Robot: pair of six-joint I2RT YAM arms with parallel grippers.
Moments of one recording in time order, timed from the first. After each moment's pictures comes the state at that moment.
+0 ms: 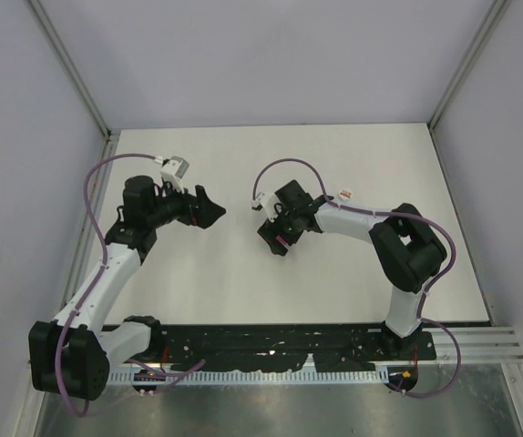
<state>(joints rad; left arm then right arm) -0.16 1.08 0.77 -0.08 0.59 -0.19 0.67 1.84 1.15 -0.34 -0.23 -0.27</state>
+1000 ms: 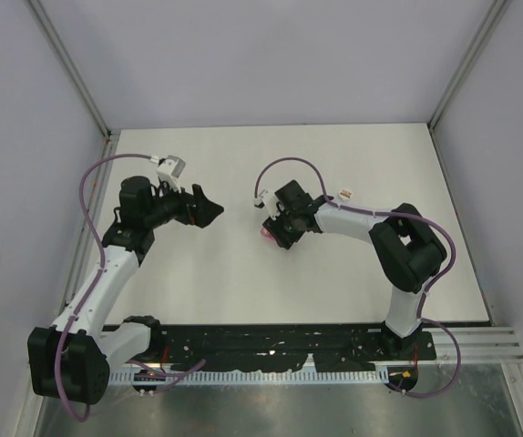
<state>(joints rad) -0.15 1.05 0.77 -0.08 0.59 -0.20 0.68 1.84 1.15 -0.34 -0.12 -0.23</state>
